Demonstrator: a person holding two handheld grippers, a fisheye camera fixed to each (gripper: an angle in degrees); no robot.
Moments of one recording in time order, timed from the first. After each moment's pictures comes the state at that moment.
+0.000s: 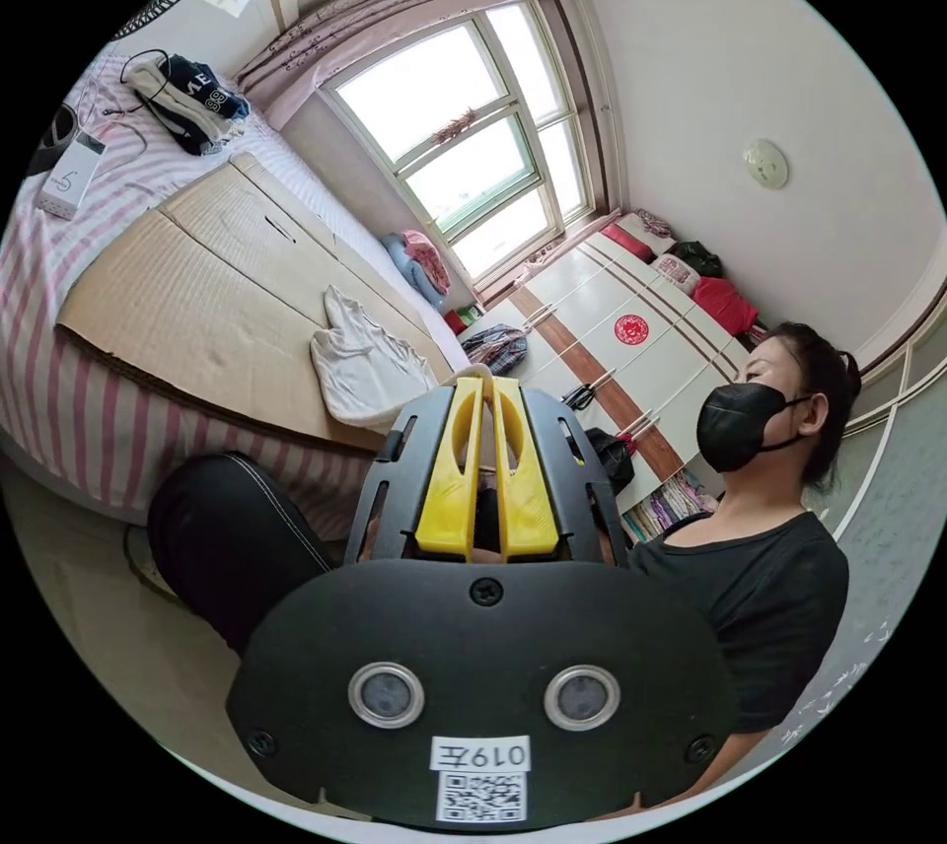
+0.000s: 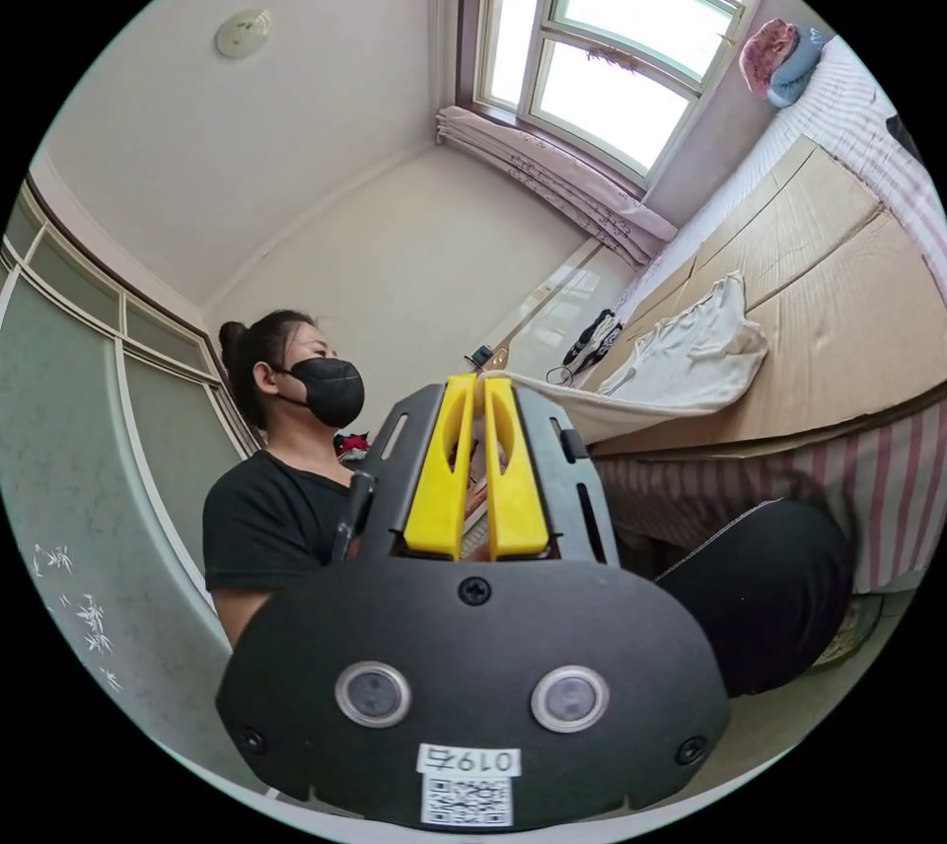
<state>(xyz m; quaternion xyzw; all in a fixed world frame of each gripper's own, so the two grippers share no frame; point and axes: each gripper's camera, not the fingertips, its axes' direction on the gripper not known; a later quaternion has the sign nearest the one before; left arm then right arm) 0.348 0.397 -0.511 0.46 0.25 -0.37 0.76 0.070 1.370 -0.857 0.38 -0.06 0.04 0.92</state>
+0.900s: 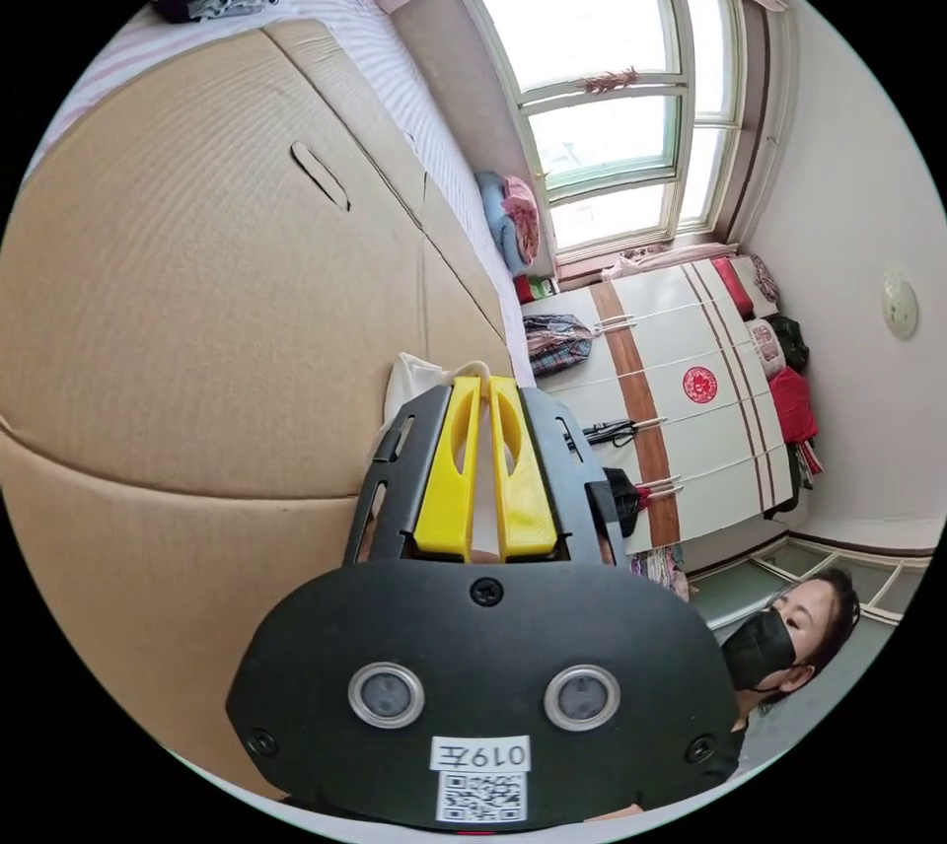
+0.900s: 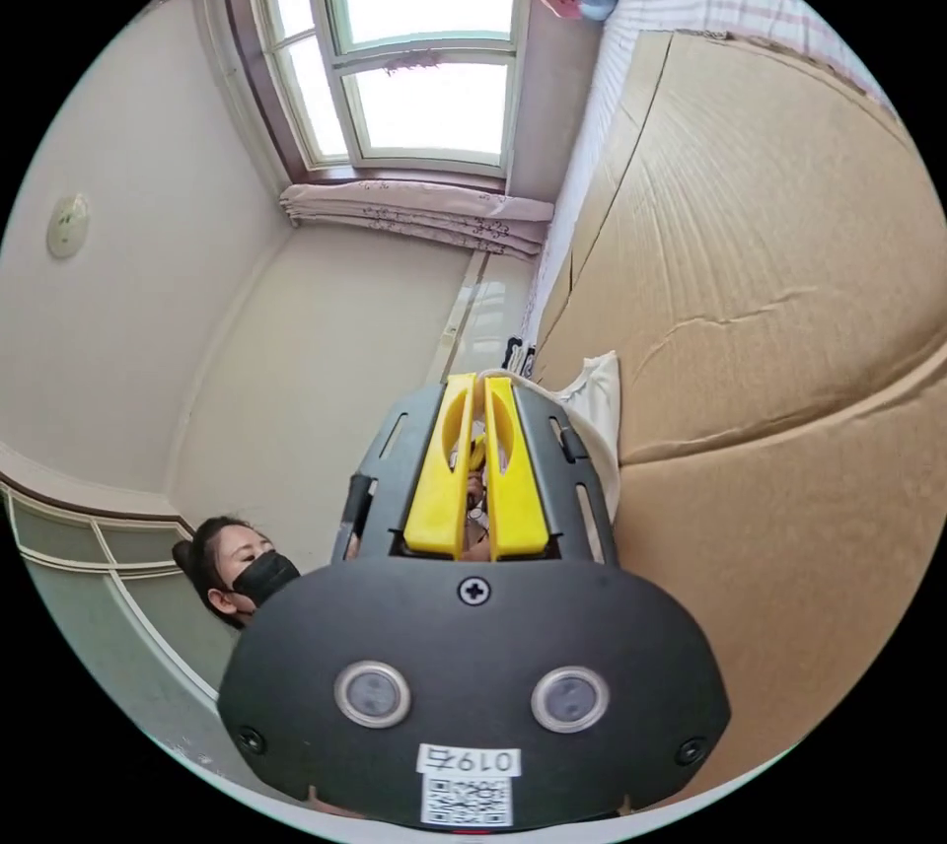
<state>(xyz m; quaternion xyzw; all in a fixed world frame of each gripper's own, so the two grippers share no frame) -0.097 0.128 -0.229 0.31 0.34 -0.50 0.73 0.439 1.097 -0.926 0.38 -0.09 0.28 0.88</state>
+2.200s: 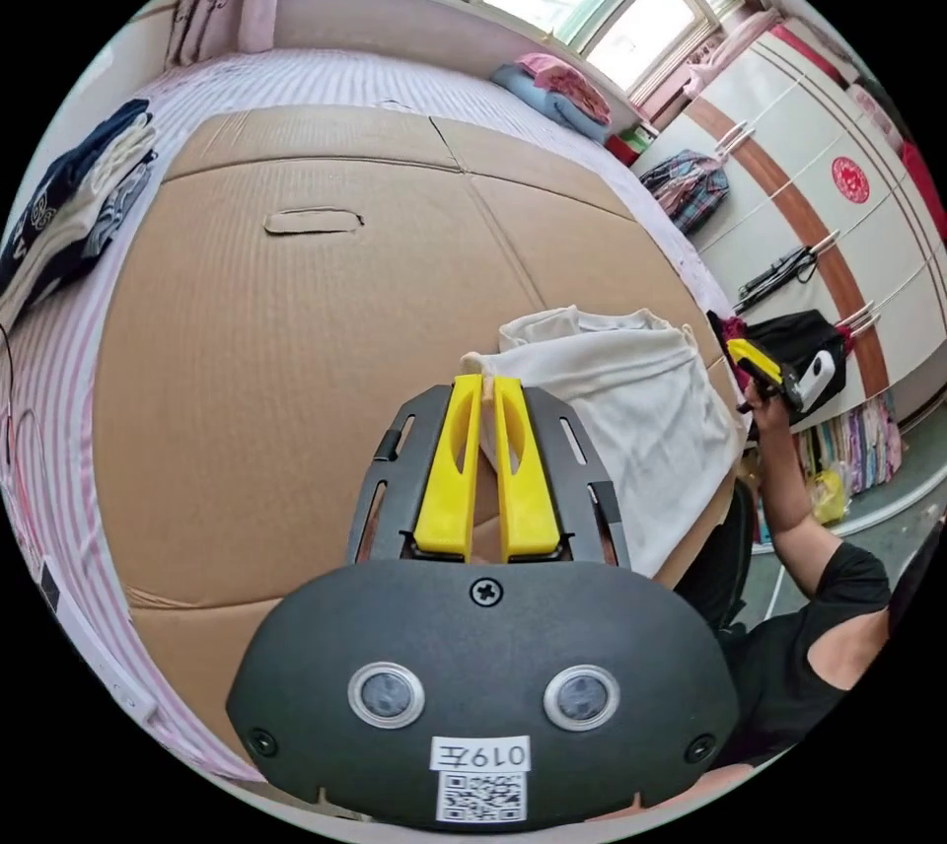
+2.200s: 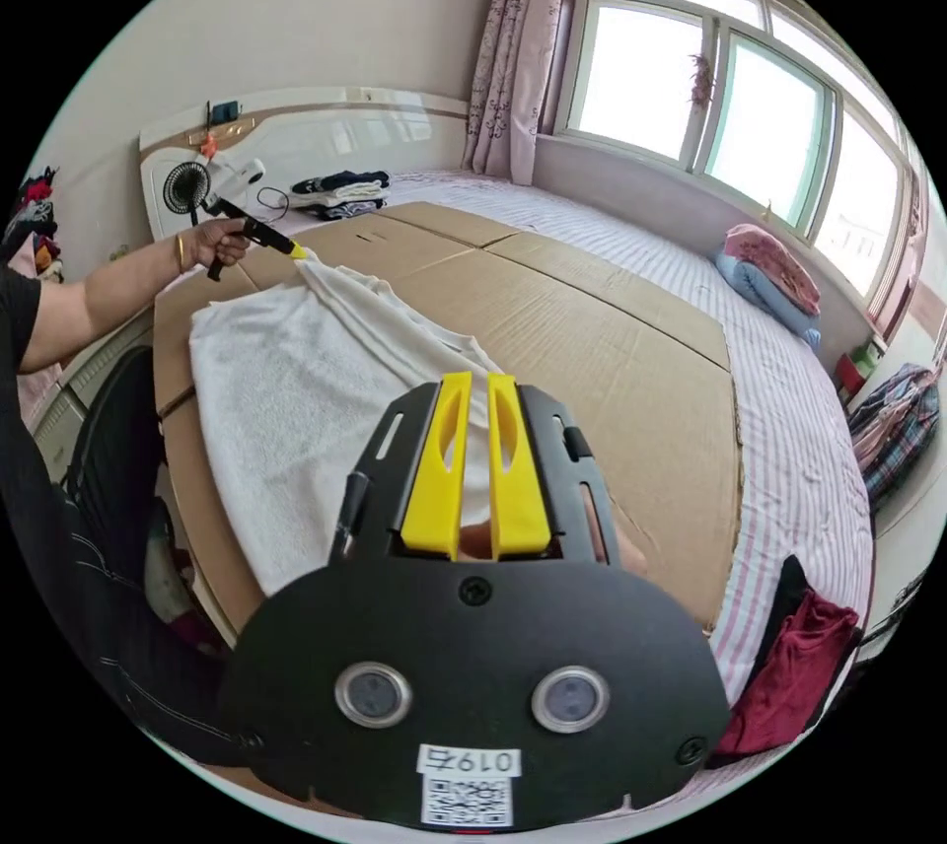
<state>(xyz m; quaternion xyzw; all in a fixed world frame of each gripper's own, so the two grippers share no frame) -0.184 -0.052 -0.110 0.10 0.06 -0.34 0.93 0.331 0.877 -0.483 0.05 0.51 -0.07 0.86</state>
